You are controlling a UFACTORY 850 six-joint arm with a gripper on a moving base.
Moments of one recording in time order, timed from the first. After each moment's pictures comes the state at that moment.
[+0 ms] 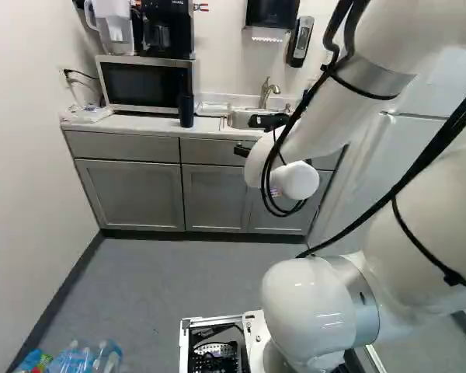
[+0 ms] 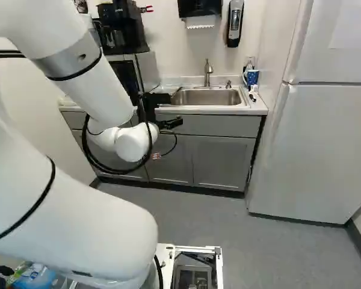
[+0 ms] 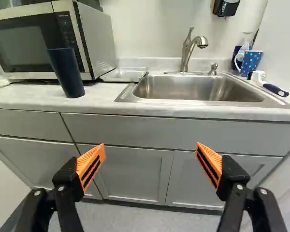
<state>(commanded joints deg) -0.6 12.0 -16.2 0.0 49.6 0.0</state>
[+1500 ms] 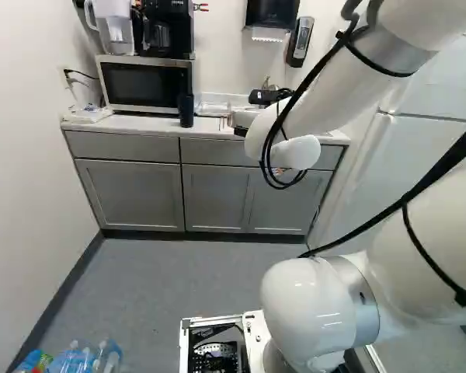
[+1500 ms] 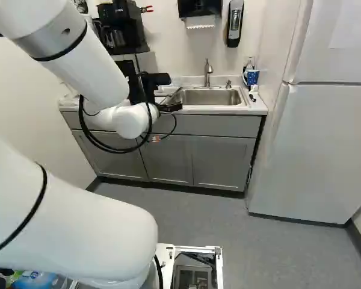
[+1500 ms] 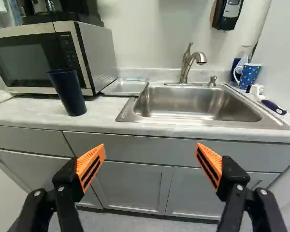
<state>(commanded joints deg) -0.5 15.9 -22.9 0.0 39.1 0.0</state>
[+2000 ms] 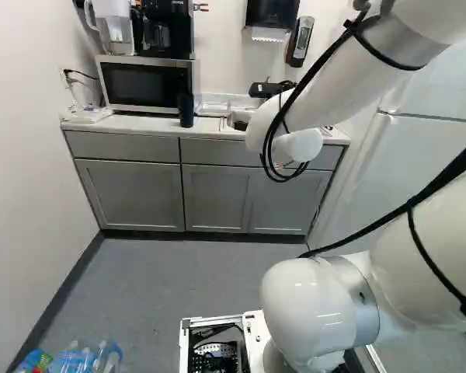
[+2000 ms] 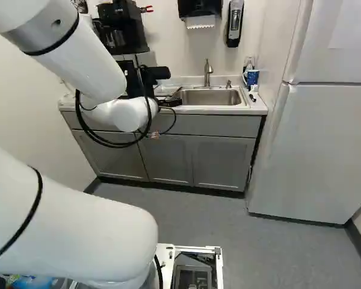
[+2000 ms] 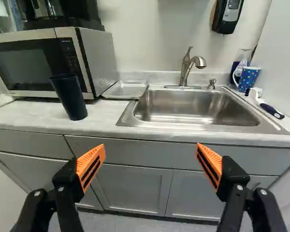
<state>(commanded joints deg) -0.5 17.5 -24.7 0.0 35.5 0.0</state>
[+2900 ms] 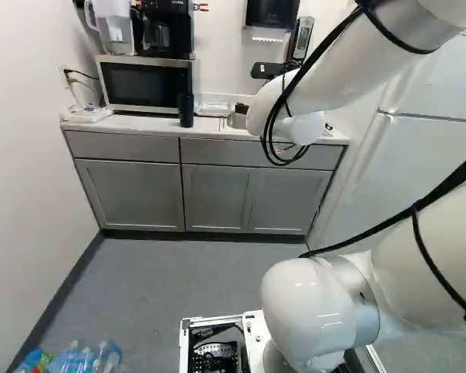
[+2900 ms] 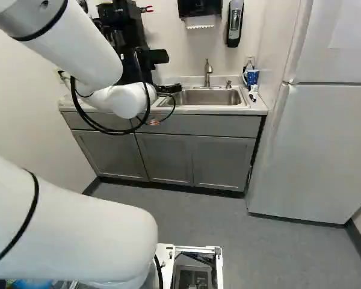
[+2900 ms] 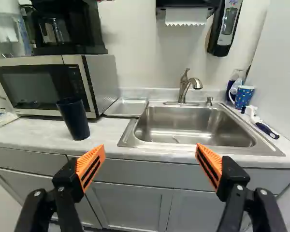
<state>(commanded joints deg) -0.5 18.4 -29.6 0.0 34.7 0.0</state>
